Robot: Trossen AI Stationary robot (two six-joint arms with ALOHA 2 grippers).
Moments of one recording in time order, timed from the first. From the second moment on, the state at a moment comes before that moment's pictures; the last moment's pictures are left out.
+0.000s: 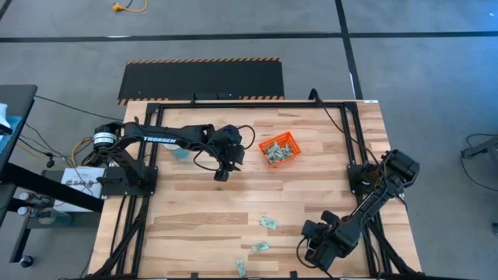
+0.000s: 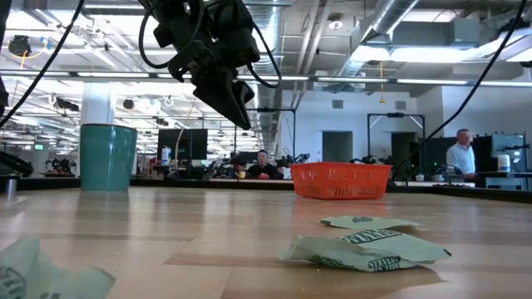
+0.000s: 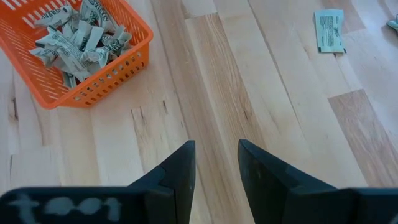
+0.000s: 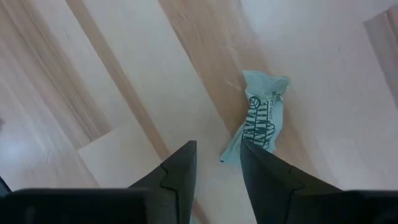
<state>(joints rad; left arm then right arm) 0.18 1.62 1.11 -0.43 0.28 0.37 0.89 1.82 1.09 -0.77 0.13 1.34</state>
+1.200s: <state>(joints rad) 0.18 1.62 1.11 -0.43 0.28 0.36 0.89 1.94 1.19 -0.95 0.19 1.34</state>
